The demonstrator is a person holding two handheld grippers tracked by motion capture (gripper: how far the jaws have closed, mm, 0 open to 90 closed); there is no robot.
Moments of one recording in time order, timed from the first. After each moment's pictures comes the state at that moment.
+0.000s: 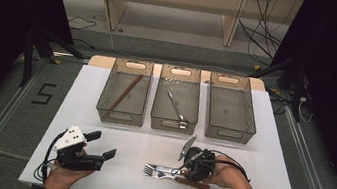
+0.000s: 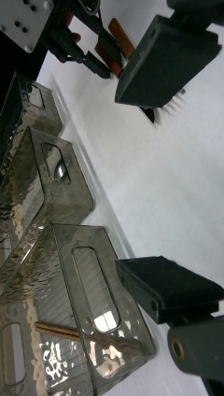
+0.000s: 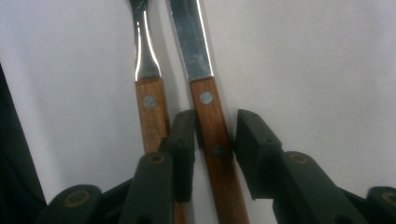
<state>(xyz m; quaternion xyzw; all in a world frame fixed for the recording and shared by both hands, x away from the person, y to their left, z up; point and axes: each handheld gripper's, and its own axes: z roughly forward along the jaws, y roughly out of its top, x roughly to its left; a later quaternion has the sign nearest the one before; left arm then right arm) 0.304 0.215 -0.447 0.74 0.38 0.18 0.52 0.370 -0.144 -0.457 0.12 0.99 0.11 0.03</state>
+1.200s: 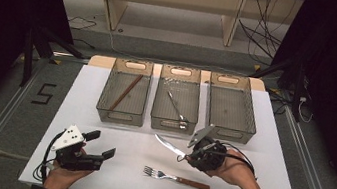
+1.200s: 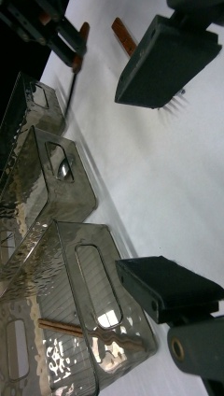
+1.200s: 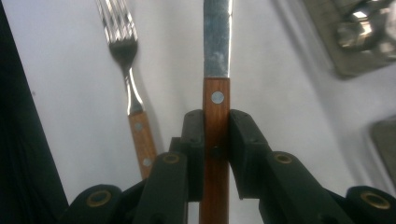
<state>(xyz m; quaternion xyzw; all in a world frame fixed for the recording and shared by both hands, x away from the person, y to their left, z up) 0.303 0.217 -0.446 0.73 0.39 0.19 0.53 0.372 -0.163 -0.413 0.19 0.96 0.19 0.06</state>
